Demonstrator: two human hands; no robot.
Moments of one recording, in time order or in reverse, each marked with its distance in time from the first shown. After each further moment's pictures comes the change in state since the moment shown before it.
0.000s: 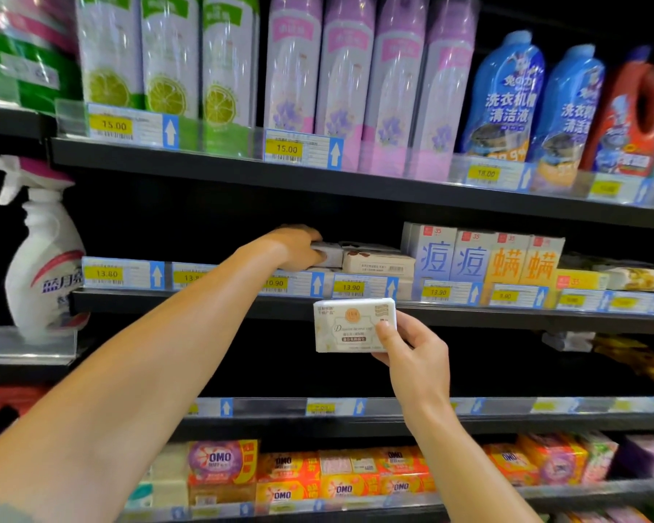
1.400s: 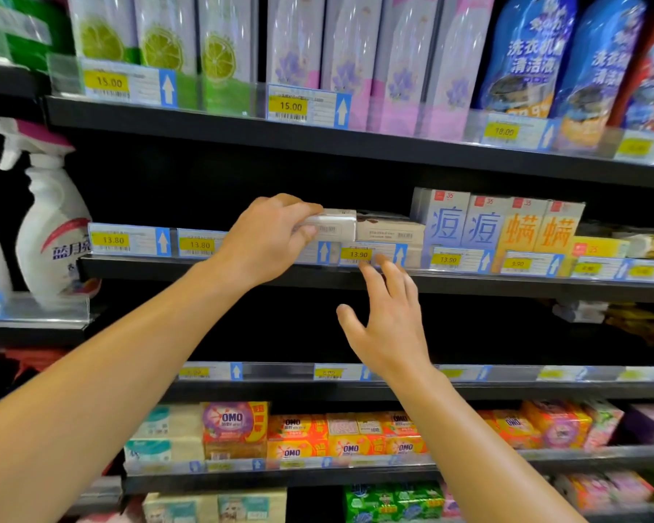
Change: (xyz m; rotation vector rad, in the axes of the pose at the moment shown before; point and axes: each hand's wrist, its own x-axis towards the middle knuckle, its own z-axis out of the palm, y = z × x) left_hand -0.068 -0.025 0.029 -0.065 0.534 0.219; right_hand 0.009 0.007 0.021 -0.922 -0.163 -0.361
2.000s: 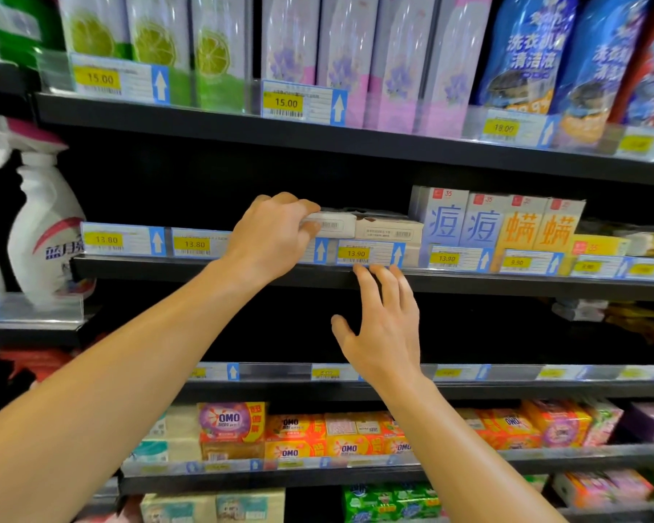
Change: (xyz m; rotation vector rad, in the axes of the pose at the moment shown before) left_hand 0.010 0.009 0.017 0.067 0.056 -0.107; right_hand -0.005 0.010 0.026 -0.131 0.174 -0.033
